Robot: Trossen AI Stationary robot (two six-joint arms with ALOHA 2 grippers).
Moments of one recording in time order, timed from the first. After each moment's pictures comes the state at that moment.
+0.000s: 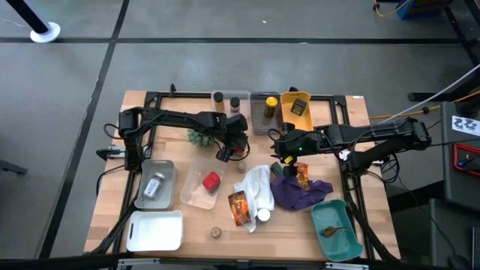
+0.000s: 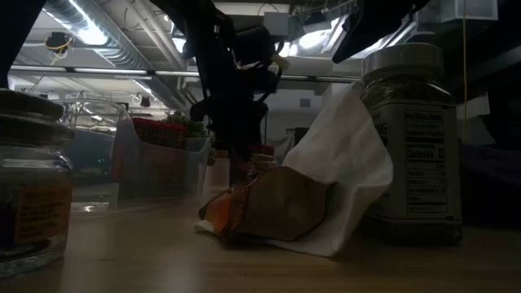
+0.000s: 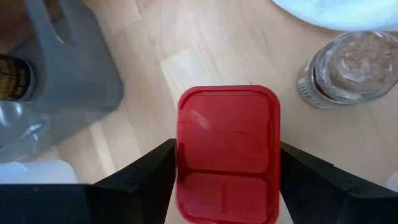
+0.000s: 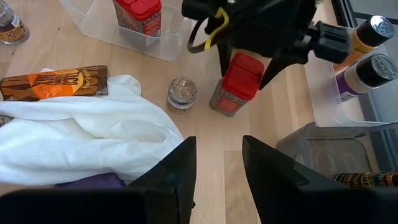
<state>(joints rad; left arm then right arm) 0.22 1.86 1.32 -0.58 0.01 0.64 0.09 1.30 1.14 -0.66 0.17 -0.07</state>
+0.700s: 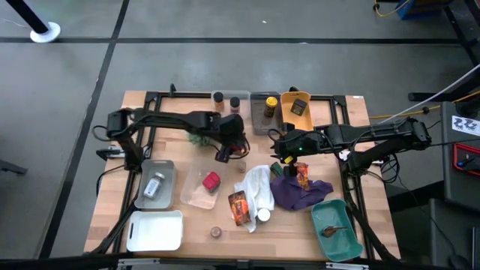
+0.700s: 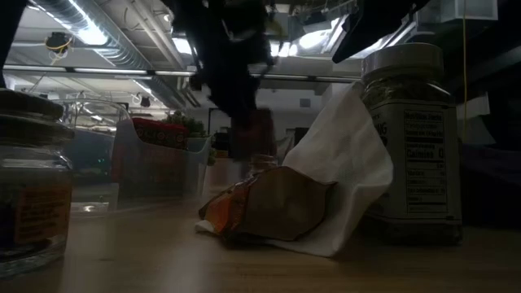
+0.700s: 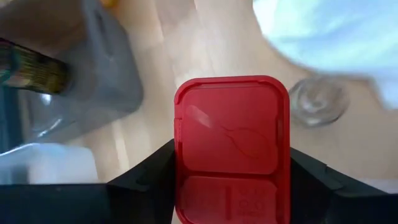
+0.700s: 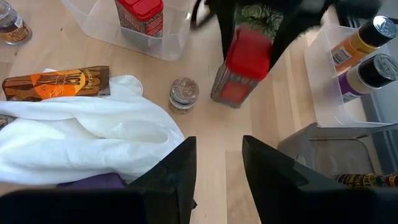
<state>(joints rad) 0.16 1.74 1.32 -0.61 -0.03 0.50 0.09 1.30 1.14 -0.66 0.16 -0.07</state>
